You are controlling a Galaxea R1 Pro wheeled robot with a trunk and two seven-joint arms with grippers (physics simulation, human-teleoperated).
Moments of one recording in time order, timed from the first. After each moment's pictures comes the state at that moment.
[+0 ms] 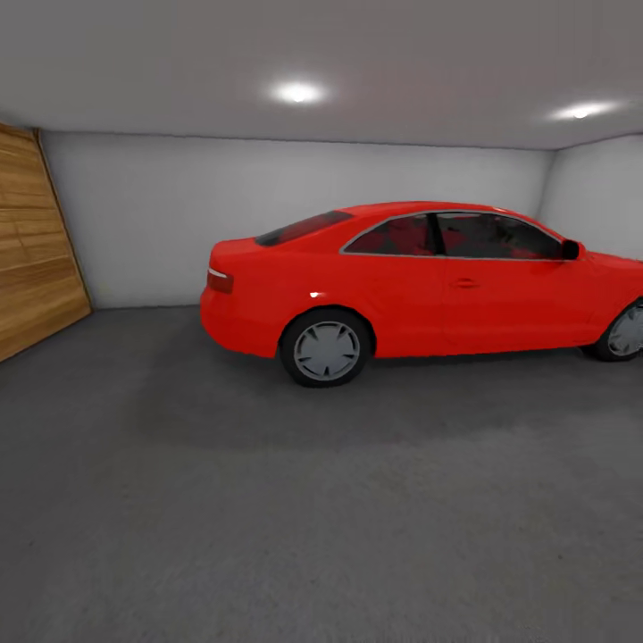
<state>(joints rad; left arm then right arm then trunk) 0.00 0.01 0.00 -0.03 0.00 -0.01 0.00 0.00 0.00 0.42 0.01 -0.18 -0.09 0.00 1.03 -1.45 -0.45</state>
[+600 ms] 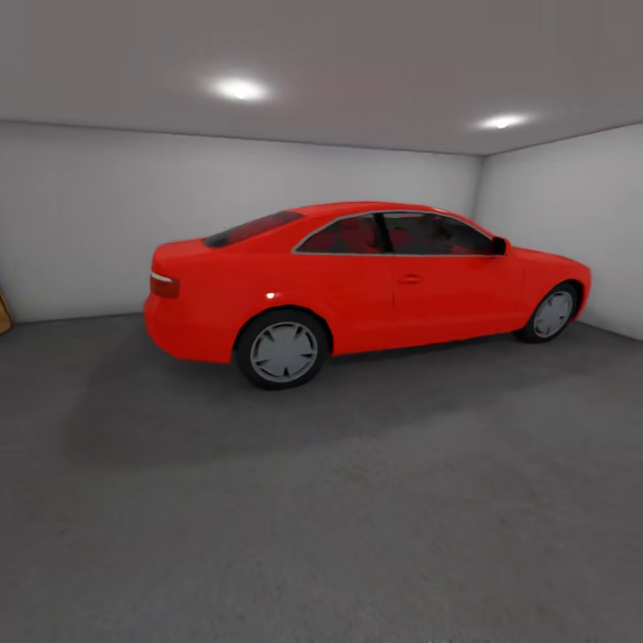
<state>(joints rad) 0.00 0.01 0.00 -0.03 0.00 -0.01 0.00 0.00 0.01 0.42 0.01 -0.18 -0.09 0.00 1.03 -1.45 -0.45</state>
